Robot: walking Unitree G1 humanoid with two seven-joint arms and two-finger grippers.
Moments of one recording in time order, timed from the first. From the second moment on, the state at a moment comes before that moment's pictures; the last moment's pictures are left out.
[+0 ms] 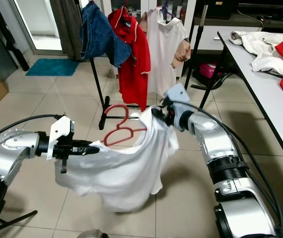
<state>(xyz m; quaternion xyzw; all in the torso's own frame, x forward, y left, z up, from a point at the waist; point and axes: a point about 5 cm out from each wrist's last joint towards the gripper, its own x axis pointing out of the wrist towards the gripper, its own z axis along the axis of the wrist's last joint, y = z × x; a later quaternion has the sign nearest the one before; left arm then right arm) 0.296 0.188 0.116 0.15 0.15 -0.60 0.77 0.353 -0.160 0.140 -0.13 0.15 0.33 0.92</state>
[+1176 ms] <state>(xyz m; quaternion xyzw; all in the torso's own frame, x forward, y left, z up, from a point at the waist) 0.276 0.214 0.128 0.15 0.14 -0.60 0.78 0.317 -0.171 0.154 -0.17 0.09 0.53 0.83</state>
